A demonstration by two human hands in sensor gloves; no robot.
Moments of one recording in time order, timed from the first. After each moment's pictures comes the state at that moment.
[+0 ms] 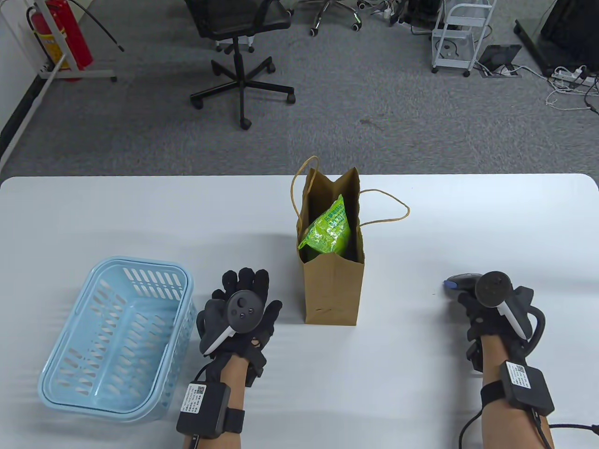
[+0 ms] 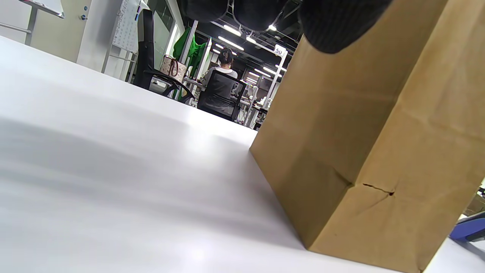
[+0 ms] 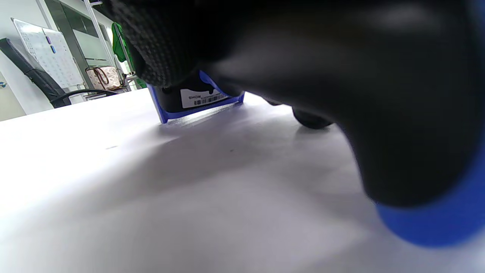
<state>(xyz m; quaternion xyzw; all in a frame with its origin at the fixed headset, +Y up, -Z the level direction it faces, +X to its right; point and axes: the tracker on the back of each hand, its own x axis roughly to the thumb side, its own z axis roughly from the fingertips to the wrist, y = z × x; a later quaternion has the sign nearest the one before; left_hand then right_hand) -0.156 -0.711 -0.316 0.00 -0.11 0.19 0.97 0.341 -0.755 -0.339 -0.18 0.02 0.98 0.12</state>
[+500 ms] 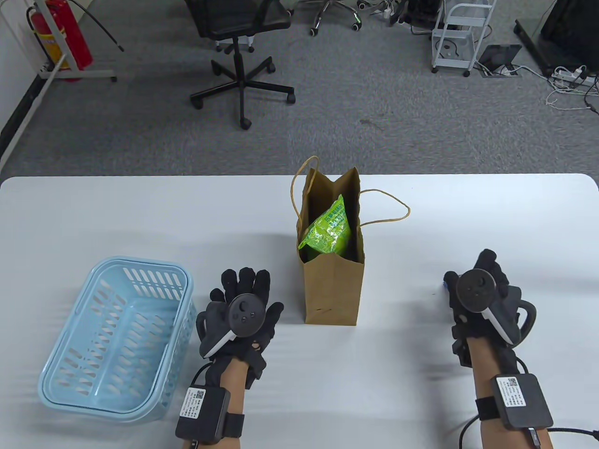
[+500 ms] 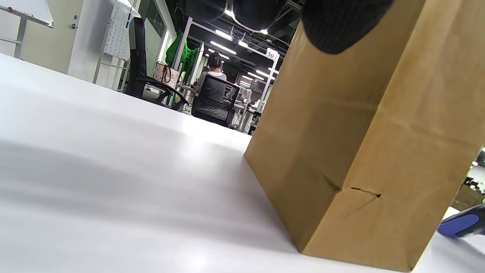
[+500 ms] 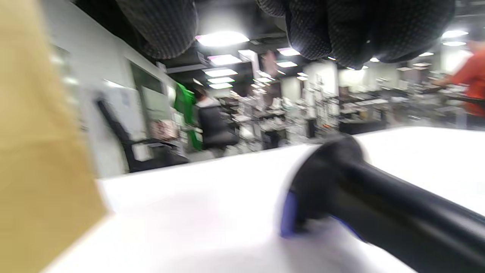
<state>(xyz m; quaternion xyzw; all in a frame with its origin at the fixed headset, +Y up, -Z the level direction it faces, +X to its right) -0.155 -0.702 -0.310 0.01 -0.13 0.19 0.97 0.258 -0.666 -0.307 -0.07 -0.12 0.99 0.11</state>
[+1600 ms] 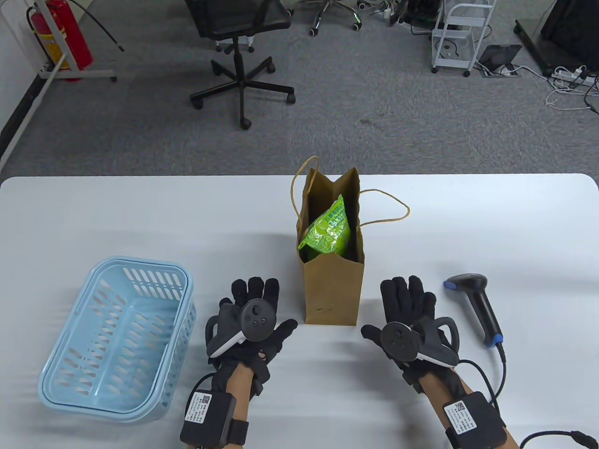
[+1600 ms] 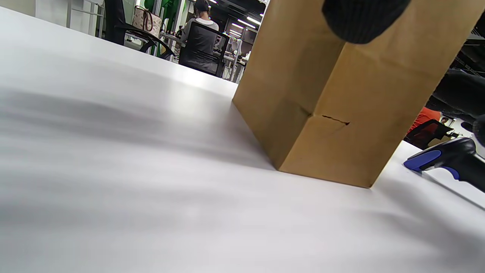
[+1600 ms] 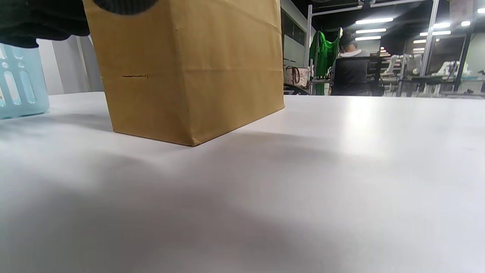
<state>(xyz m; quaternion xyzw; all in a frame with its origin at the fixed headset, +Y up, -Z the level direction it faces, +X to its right) -0.138 -0.724 -0.305 -0.09 -0.16 0.16 0.97 0.168 -0.742 -0.286 0.19 0.00 0.98 0.06</state>
